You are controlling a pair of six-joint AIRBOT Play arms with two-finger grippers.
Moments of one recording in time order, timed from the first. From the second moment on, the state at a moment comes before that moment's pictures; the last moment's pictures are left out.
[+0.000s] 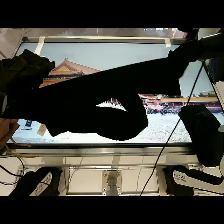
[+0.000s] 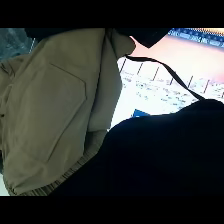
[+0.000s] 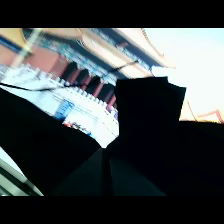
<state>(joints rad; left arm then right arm) -0.01 -0.86 1.03 2.22 -1.23 -1.82 -0.02 -1.30 1.93 -1.05 1.56 1.35</state>
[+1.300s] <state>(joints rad) 0.19 -0.92 0.95 2.33 -1.41 -1.94 -0.12 -1.78 1.90 -1.28 1.38 1.35</state>
